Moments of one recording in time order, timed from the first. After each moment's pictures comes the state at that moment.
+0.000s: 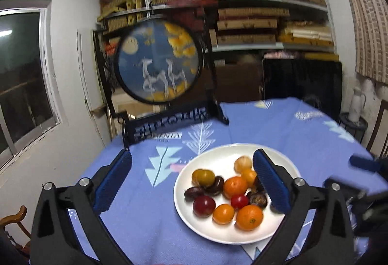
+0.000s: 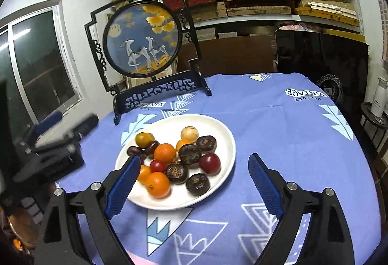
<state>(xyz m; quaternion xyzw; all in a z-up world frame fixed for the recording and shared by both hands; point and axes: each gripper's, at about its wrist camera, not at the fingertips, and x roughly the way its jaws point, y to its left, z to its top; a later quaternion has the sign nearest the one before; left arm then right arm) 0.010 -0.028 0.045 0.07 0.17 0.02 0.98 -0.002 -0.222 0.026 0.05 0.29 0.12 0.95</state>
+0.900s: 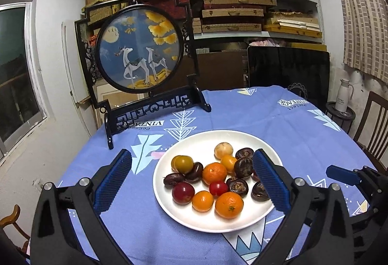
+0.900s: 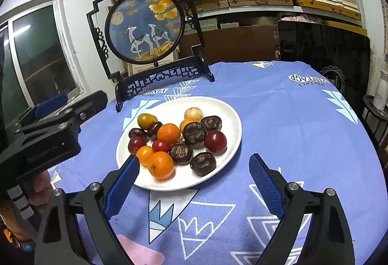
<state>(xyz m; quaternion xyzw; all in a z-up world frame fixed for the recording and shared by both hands) 0.018 -0.045 0.033 0.08 0.22 -0.03 0.97 -0.007 -0.215 0.003 0.04 0.32 0.12 0.94</state>
